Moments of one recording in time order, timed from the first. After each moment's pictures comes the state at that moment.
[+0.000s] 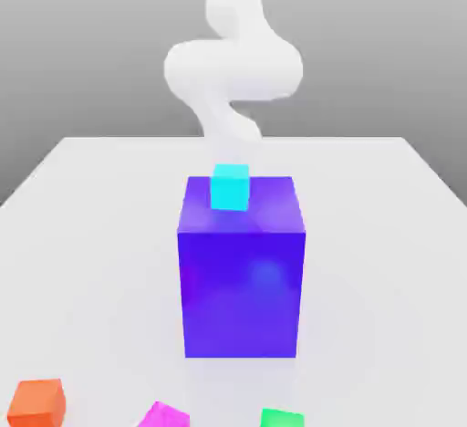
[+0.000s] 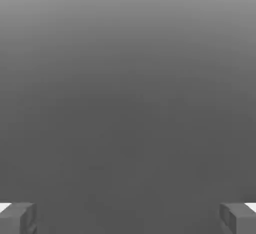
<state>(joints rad) -0.01 -0.71 0.00 -2.30 0.00 2.33 0.82</state>
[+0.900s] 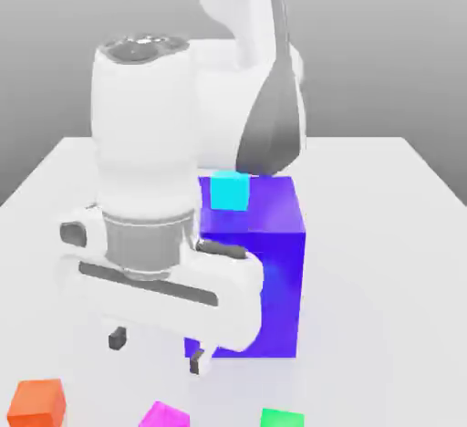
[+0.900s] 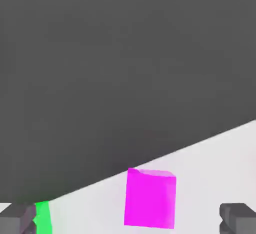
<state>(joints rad) -0.12 0.28 -0.03 -2.30 0.01 2.63 1.04</state>
